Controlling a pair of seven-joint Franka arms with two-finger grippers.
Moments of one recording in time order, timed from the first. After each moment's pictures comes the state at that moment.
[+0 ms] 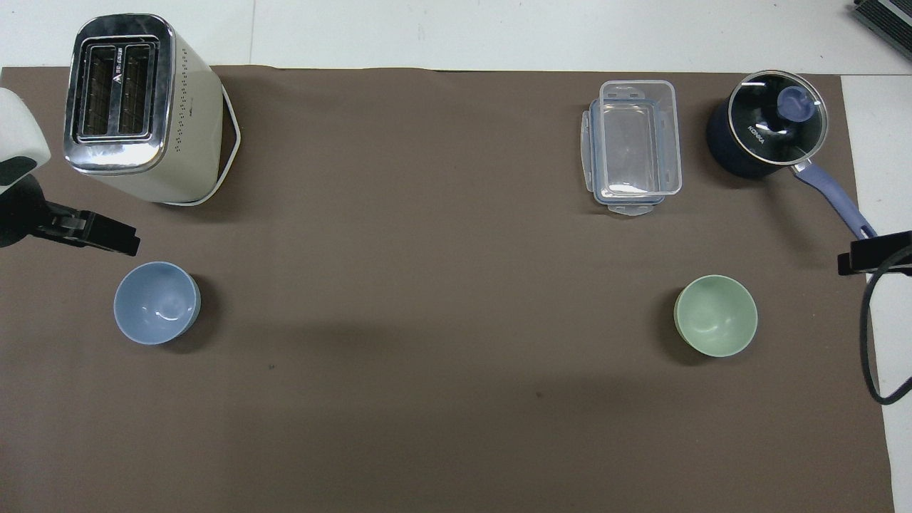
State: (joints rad) left arm -0.04 0.02 -0.05 -1.57 -0.02 1.55 0.17; right arm 0.08 -0.11 -0.15 -1.59 -0.01 1.49 0.03
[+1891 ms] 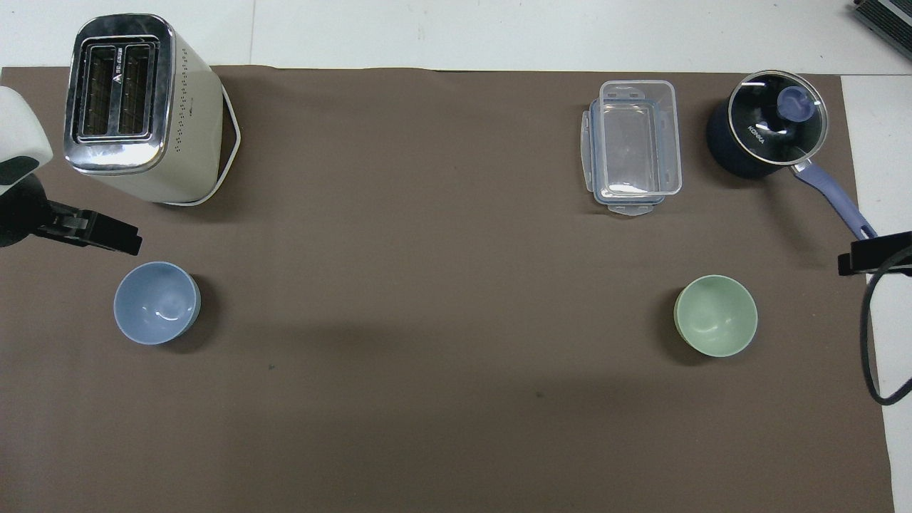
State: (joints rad) left arm -0.04 0.02 -0.06 -1.57 -0.02 1.55 0.17; right arm 0.08 -0.11 -0.15 -1.59 -0.01 1.49 0.03
